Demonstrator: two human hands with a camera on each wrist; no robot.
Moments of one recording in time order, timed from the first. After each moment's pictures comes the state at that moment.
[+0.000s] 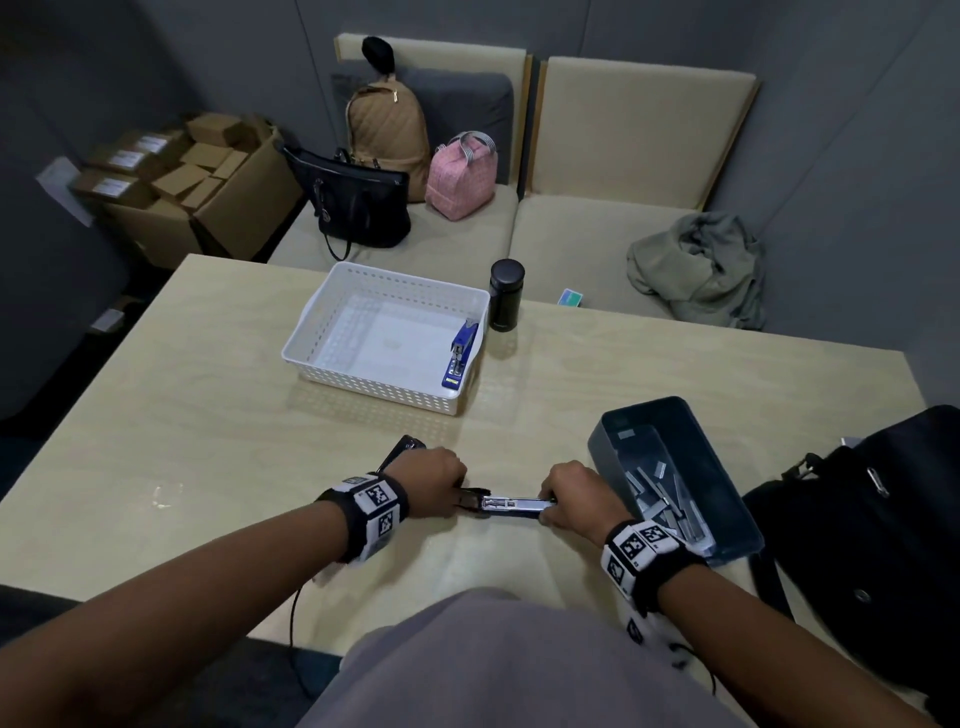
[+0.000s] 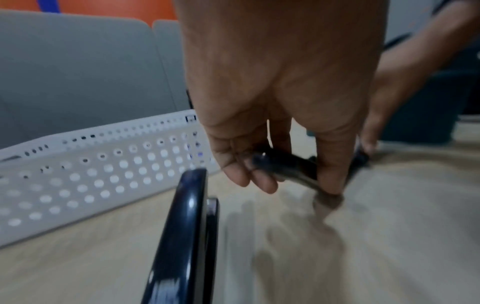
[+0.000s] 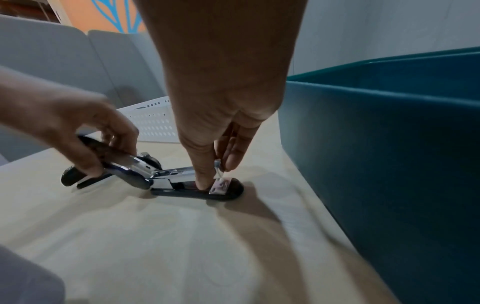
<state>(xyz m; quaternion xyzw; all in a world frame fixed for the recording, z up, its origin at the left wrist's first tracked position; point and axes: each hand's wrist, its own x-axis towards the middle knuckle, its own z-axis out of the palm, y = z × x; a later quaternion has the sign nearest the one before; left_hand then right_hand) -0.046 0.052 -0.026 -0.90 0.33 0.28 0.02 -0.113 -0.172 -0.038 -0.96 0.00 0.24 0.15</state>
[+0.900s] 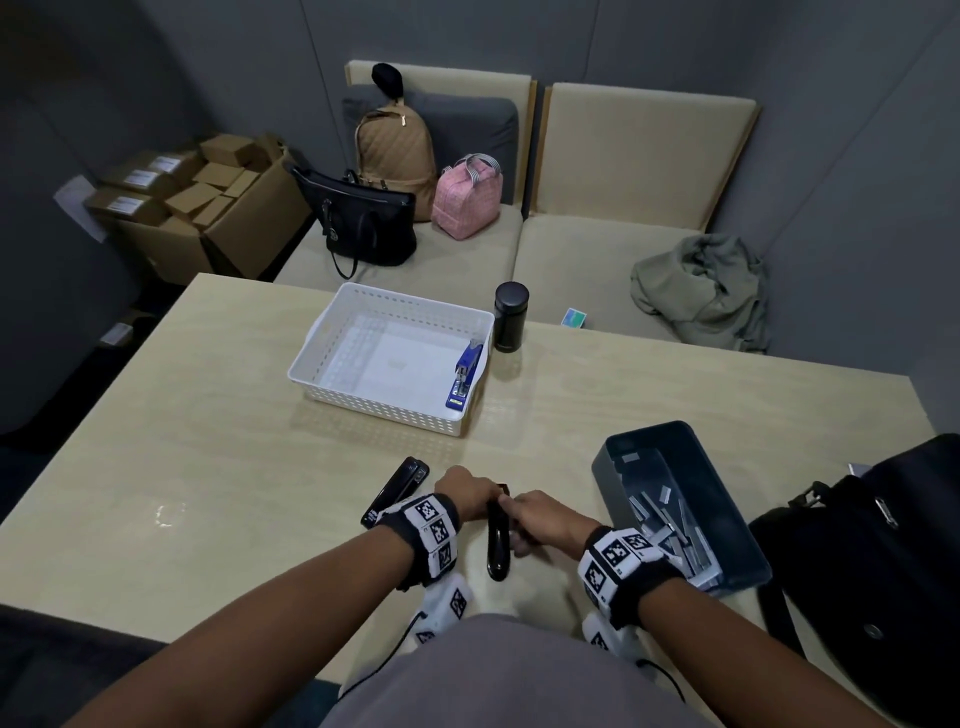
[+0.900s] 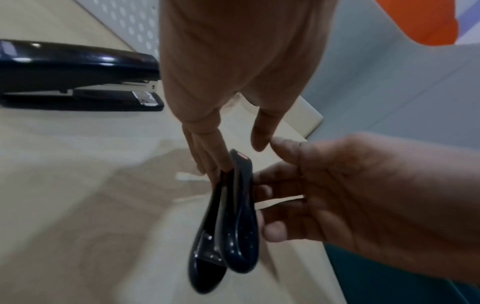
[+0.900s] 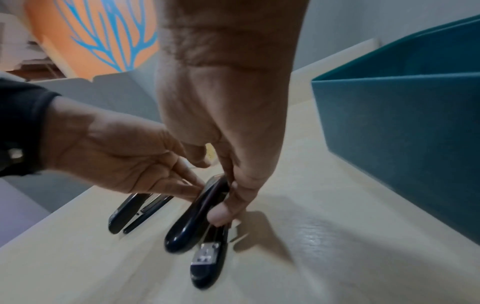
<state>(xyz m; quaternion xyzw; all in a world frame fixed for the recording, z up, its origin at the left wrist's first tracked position) -0.048 0.003 -0.049 -0.80 -0.14 0.39 -0.43 -0.093 -0.133 -0.044 -0.73 0.17 0.41 0.53</state>
